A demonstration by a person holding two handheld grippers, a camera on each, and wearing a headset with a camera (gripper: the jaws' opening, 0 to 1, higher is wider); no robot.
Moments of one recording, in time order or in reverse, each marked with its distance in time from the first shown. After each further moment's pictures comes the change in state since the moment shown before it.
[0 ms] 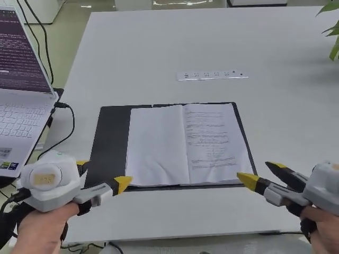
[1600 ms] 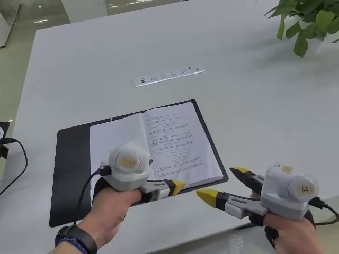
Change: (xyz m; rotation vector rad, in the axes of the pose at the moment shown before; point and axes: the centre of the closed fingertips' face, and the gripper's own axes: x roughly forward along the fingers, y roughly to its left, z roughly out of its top) left arm 0.159 -0.196 0.014 0.294 0.196 -0.385; right arm -0.012 0.000 -0.019 0.042 0.001 0.008
